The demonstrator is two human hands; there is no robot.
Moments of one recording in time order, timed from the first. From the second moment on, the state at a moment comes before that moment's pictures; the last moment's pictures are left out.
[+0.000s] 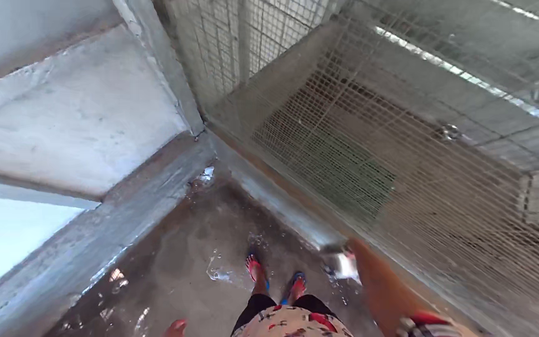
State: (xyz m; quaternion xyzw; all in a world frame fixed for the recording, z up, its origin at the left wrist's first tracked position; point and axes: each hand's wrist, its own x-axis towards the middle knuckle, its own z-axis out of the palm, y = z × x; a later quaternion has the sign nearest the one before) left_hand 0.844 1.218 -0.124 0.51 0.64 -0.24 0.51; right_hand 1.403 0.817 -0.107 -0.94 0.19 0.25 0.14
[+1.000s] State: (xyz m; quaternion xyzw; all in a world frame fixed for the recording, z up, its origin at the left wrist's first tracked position) left_hand 1.157 0.934 -0.113 0.86 -0.01 -0.47 0.21; right_hand 0.668 0.482 0.025 -0.45 0.80 -0.05 0.39
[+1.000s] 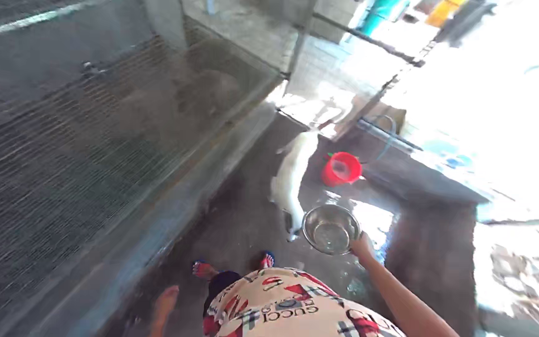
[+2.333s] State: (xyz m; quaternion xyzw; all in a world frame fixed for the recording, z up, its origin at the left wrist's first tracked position) left_hand 0.945 0.072 -0.201 0.69 -0.20 -0.69 -0.09; right_hand 0.607 -0.162 -0.411 -0.36 0.79 0.09 0.49
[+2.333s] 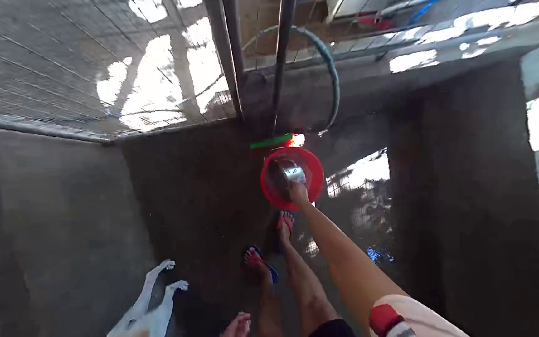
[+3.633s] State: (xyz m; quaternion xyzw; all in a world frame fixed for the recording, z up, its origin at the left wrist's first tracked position) left_hand 0.663 -0.244 -0.211 0.64 -0.31 -0.68 0.14; right_hand 0.490 -0.084 -0.251 0.18 0.64 -0.47 0.58
